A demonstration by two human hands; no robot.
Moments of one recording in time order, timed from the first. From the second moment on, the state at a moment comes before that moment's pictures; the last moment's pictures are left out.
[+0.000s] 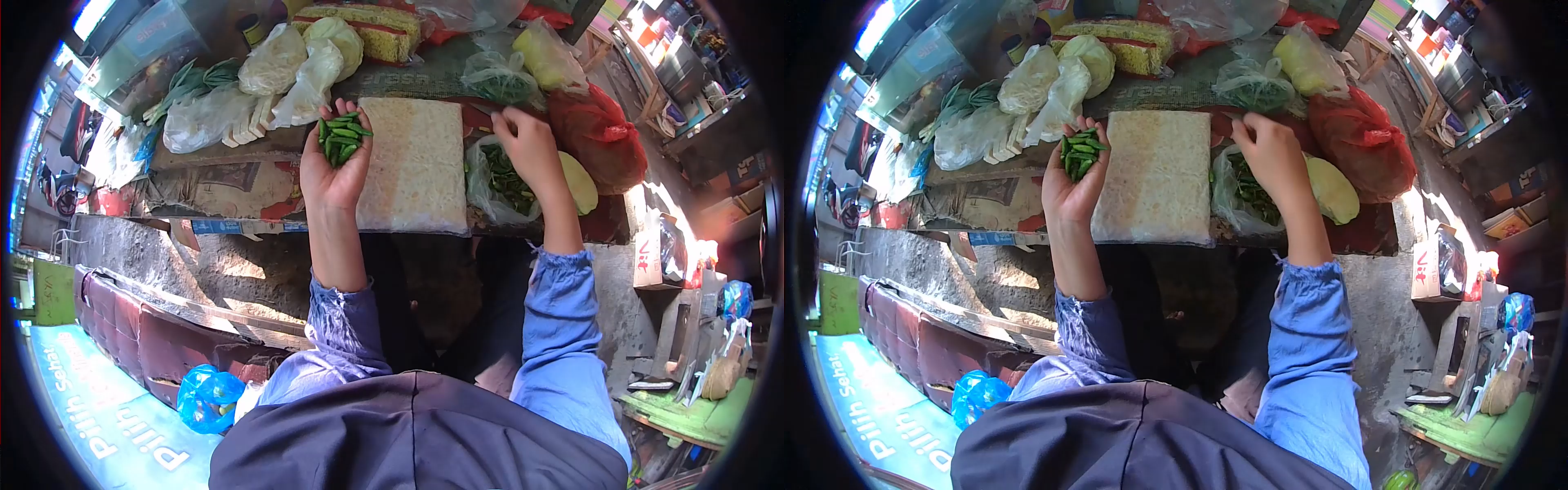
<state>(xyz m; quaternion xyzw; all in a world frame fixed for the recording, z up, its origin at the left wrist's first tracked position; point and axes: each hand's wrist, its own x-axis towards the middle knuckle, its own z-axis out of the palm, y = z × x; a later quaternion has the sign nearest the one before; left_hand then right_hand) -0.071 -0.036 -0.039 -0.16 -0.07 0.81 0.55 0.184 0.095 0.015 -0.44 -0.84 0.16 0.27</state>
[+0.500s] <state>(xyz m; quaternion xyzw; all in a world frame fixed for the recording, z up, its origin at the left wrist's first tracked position) -0.019 -0.068 -0.030 -0.18 -0.06 0.76 0.63 0.176 0.073 -0.046 -0.38 -0.91 -0.03 0.17</state>
